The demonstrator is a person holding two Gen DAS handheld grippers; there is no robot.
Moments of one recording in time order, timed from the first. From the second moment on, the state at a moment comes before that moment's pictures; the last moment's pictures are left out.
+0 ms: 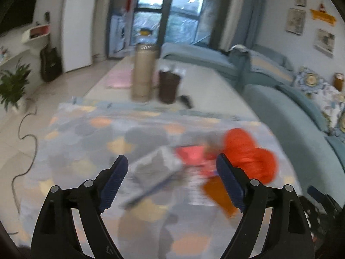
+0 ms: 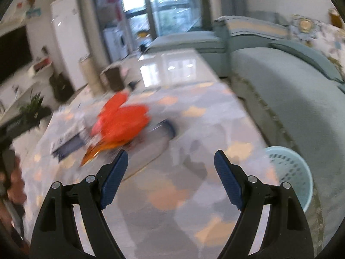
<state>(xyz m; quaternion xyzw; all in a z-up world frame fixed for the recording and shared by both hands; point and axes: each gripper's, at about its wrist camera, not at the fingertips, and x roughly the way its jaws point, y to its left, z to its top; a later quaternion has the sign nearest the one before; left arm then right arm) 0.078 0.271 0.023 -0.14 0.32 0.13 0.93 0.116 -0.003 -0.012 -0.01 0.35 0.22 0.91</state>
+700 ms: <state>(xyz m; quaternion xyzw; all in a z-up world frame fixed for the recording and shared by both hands) 0.081 0.273 -0.035 -0.12 0.45 0.01 0.89 0.132 0.028 -0.076 0.02 0.44 0.19 0.88</state>
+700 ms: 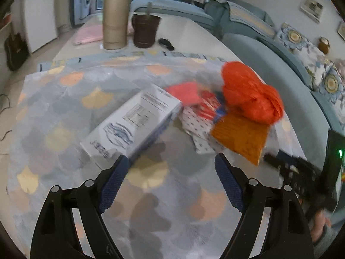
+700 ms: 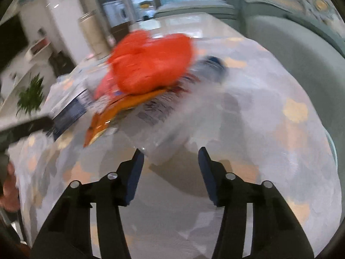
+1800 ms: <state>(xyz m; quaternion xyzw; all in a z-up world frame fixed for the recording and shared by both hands) 0.124 0.261 -0.046 -0.10 0.45 0.06 0.88 0.197 0.039 -0.035 0.02 0.44 0.19 0.88</state>
